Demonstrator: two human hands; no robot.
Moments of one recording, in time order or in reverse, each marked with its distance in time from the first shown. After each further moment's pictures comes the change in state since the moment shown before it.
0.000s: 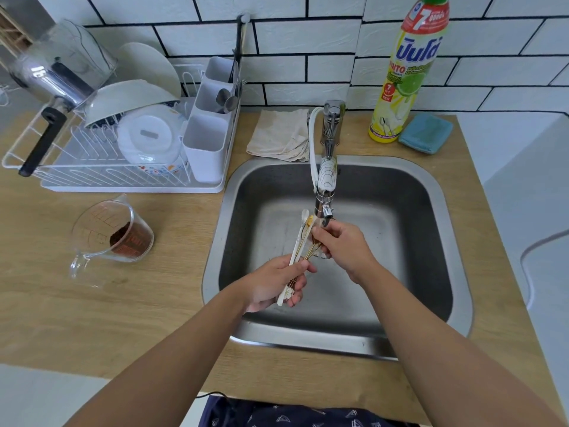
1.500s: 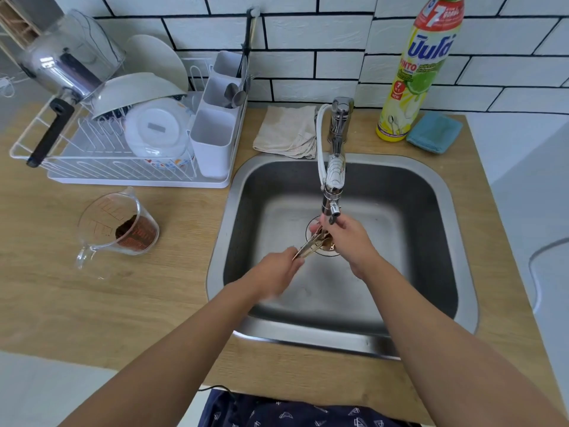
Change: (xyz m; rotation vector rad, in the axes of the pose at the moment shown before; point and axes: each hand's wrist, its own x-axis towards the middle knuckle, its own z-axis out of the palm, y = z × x) left_hand 0.002 0.006 -0.003 1.002 0.316 0.070; right_hand 0.005 -0.010 0.005 0.018 0.042 0.116
